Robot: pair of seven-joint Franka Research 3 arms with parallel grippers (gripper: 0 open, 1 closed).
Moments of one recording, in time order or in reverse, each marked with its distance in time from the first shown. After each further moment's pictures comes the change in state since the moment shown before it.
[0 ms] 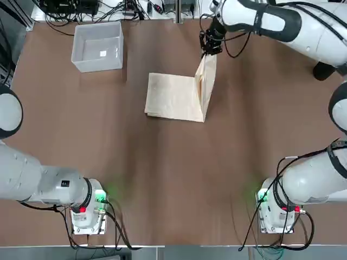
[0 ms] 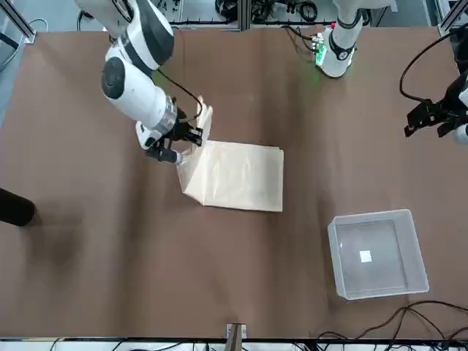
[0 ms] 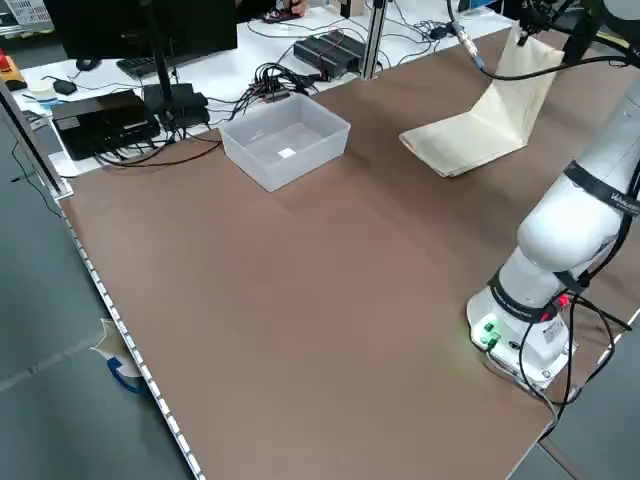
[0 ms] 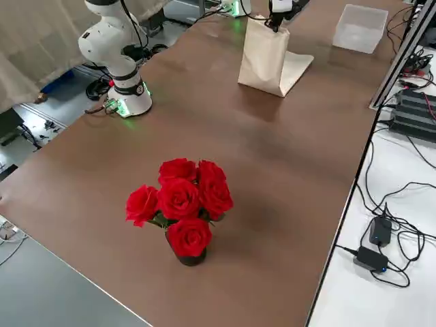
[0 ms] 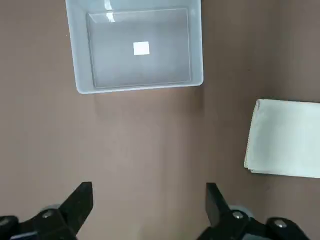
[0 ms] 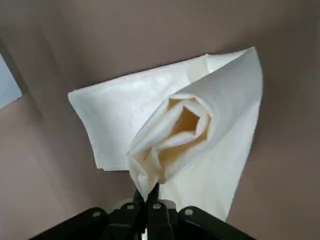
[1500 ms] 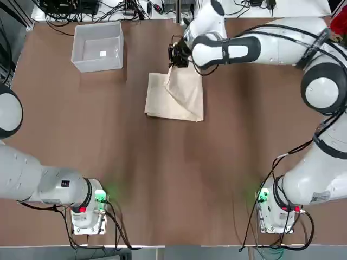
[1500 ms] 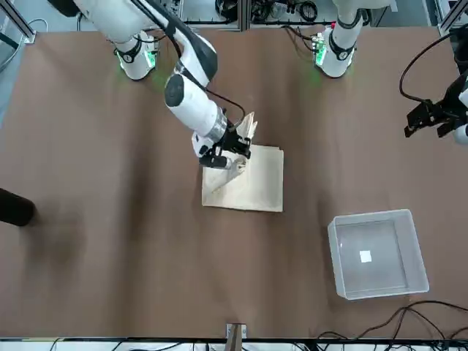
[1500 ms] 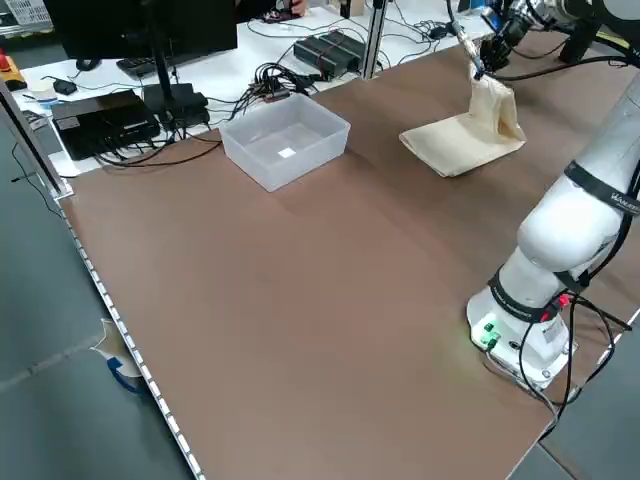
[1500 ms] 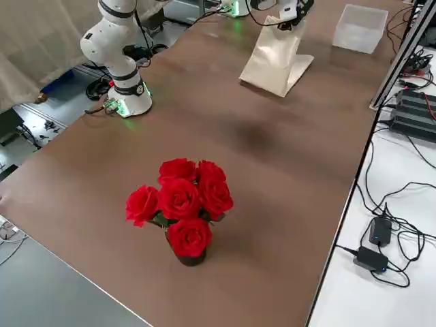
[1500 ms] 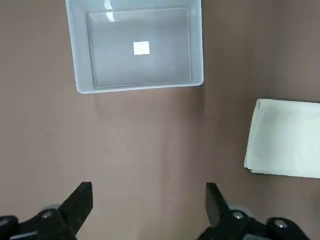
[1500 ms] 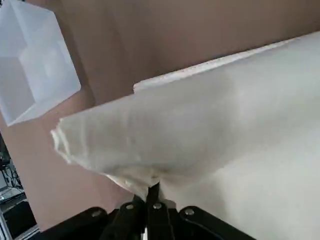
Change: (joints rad) left arm 0.000 0.001 0.001 0.000 0.000 0.000 -0.001; right arm 0.119 0.355 0.151 0.087 -0.249 0.470 0.195
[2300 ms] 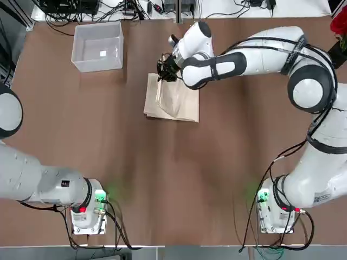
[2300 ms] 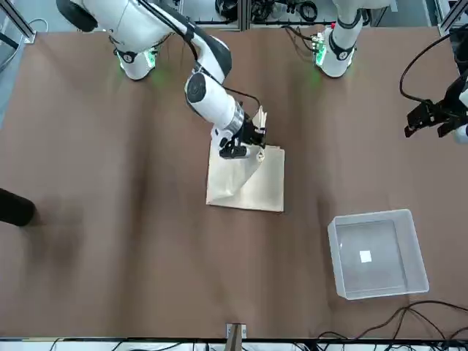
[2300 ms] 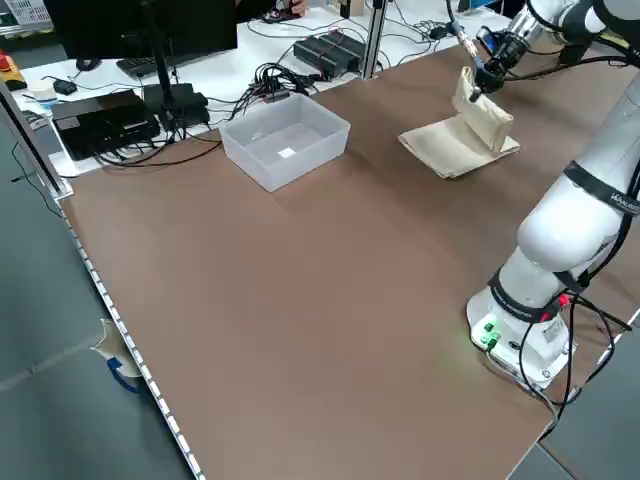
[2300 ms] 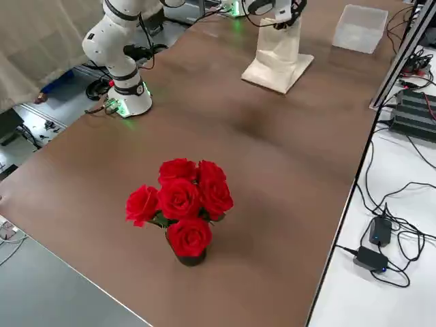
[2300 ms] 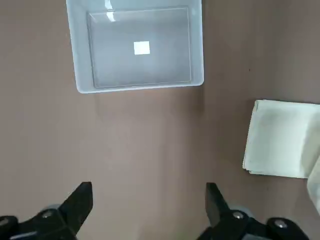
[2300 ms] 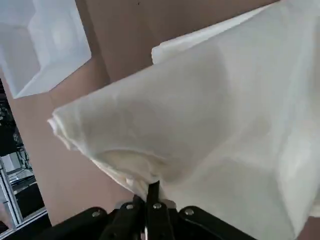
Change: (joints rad) left arm 0.000 0.000 0.001 0.000 0.000 0.000 -0.001; right arm 0.103 0.108 0.003 0.014 -0.027 0.150 0.015
